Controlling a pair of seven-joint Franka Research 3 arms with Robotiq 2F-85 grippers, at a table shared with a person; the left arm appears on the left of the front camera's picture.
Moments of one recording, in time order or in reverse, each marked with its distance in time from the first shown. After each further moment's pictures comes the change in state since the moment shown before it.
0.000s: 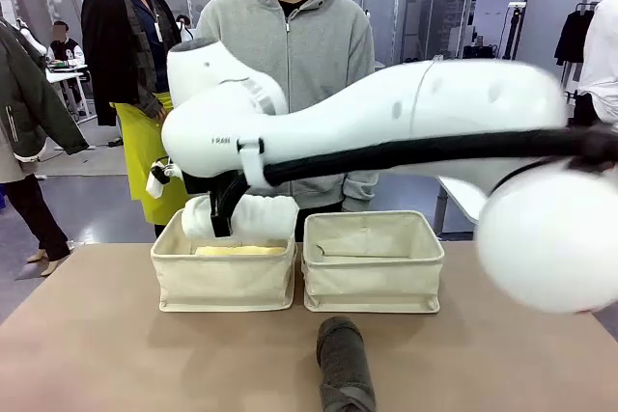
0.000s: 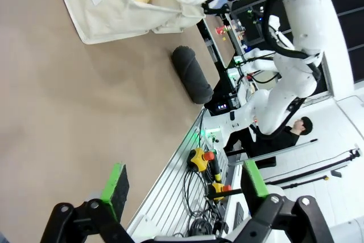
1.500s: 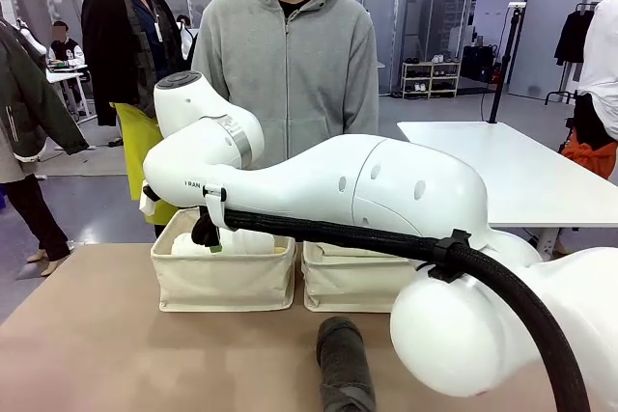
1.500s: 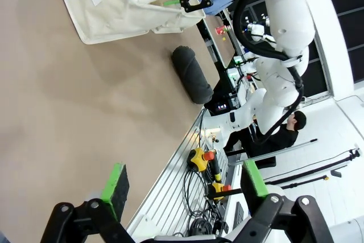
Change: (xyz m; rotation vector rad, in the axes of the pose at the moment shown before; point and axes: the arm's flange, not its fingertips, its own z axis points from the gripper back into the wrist) left arm 0.000 0.000 0.000 0.000 0.000 0.000; right arm 0.023 -0.017 -0.040 -0.063 0.014 0.055
